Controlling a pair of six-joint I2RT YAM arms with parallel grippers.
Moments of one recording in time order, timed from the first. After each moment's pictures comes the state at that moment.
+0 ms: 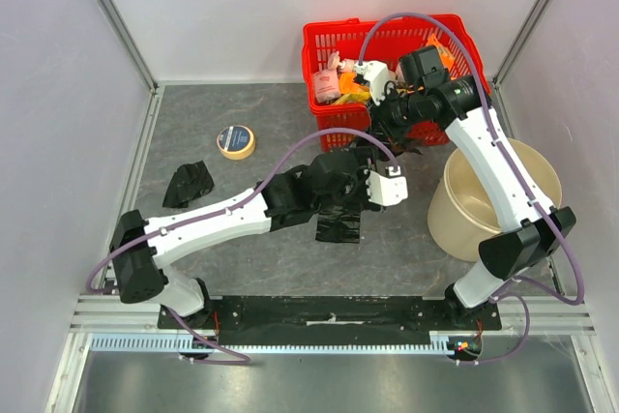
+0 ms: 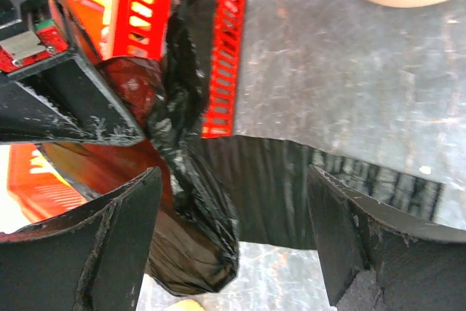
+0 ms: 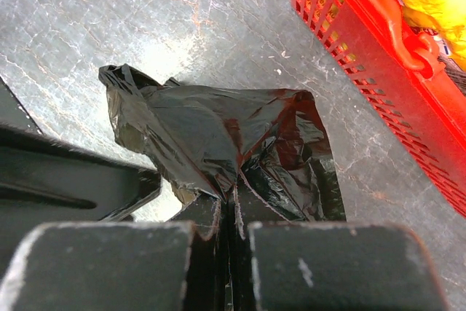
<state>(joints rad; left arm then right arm) -1.13 1.49 1.34 -0.29 -0.15 0.71 0.41 1.62 1.88 -1.15 -0.40 -0.35</state>
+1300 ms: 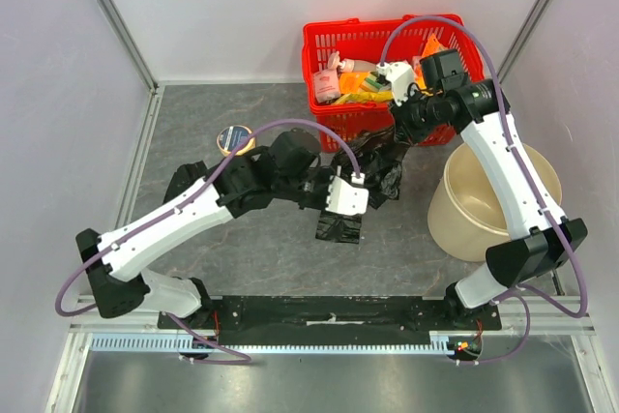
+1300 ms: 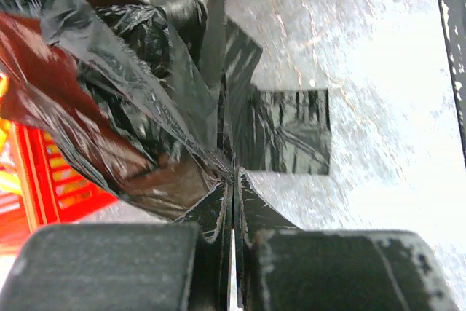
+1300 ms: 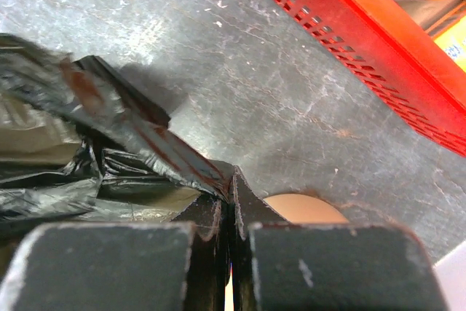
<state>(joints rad) -1.02 1.37 1.46 -0.75 0.24 0.84 0.32 1.56 1.81 -1.17 -0.29 -0.35</state>
